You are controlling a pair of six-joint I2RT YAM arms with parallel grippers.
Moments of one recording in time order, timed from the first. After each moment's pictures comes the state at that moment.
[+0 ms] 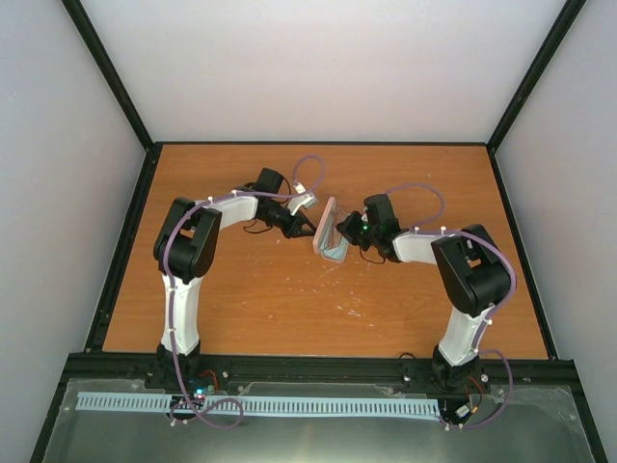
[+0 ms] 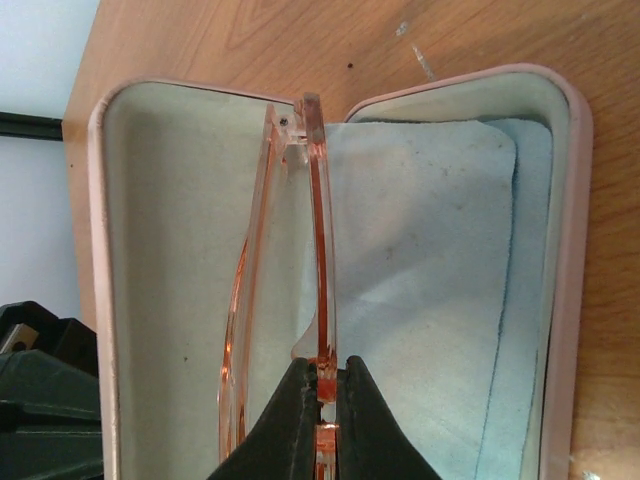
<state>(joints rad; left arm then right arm) -0.40 2.12 1.41 -0.41 0.87 0.38 0.45 1.80 0.86 0.27 -0.30 1.02</state>
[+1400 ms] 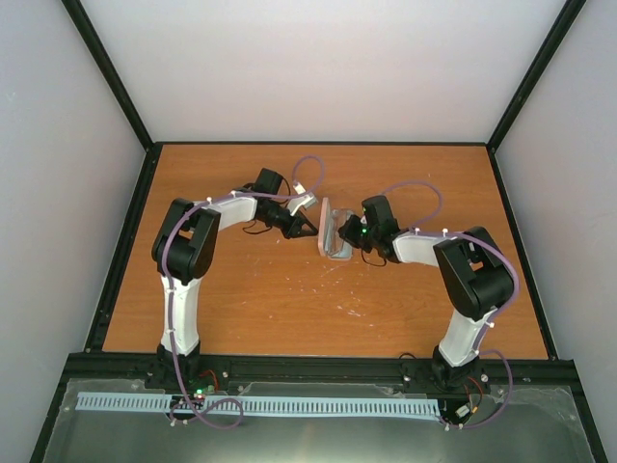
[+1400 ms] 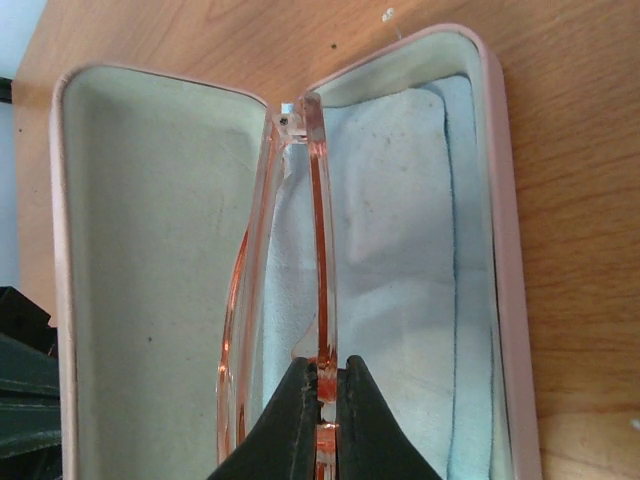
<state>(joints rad) -0.40 2.11 1.39 -0.39 0.87 0.38 0.46 1.78 0.86 0.18 -0.26 0.90</state>
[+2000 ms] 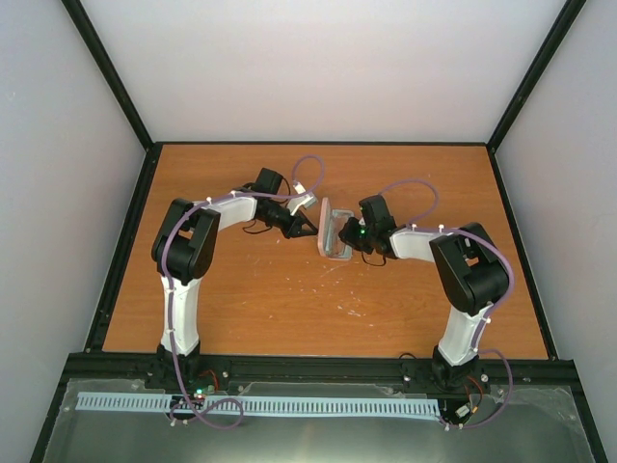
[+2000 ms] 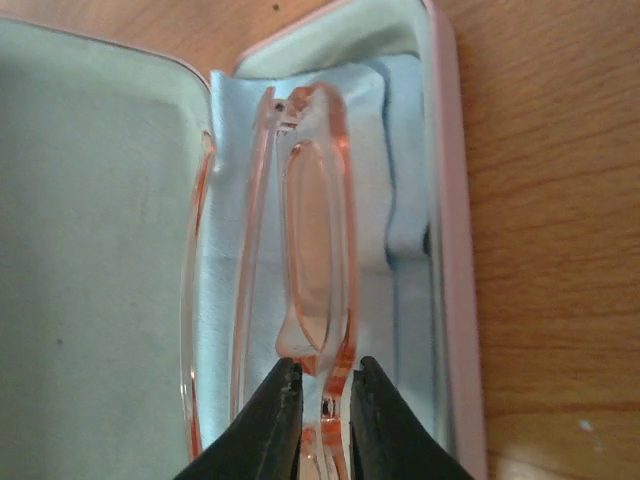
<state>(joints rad) -0.40 2.10 1.39 -0.39 0.87 0.38 0.46 1.82 0.91 0.09 -0.25 0.85</state>
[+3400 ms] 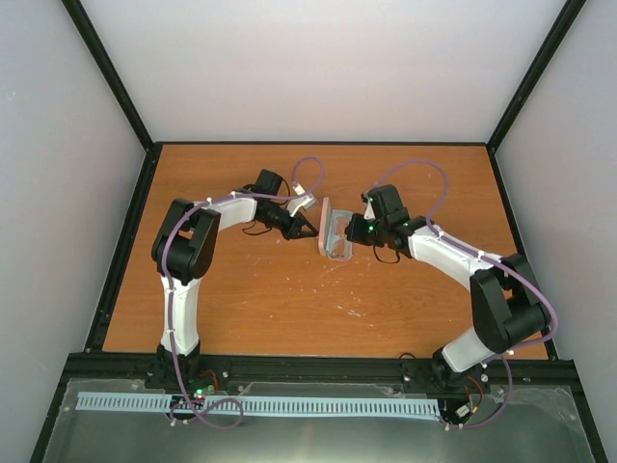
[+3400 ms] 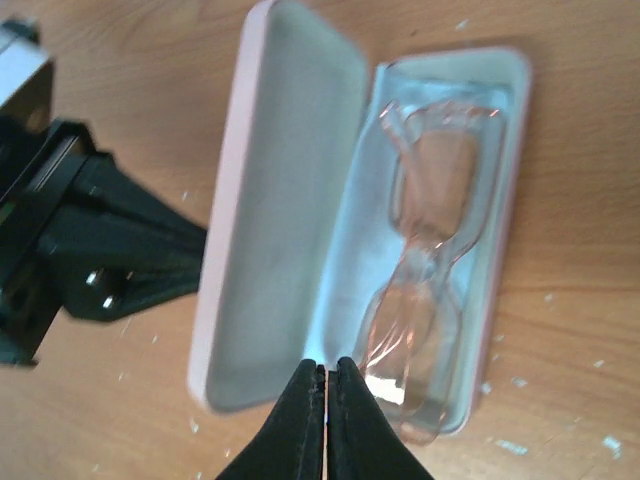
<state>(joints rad) -0.40 2.10 1.38 -0.39 0.88 0.37 0.46 1.56 0.96 -0.23 -0.24 0.61</state>
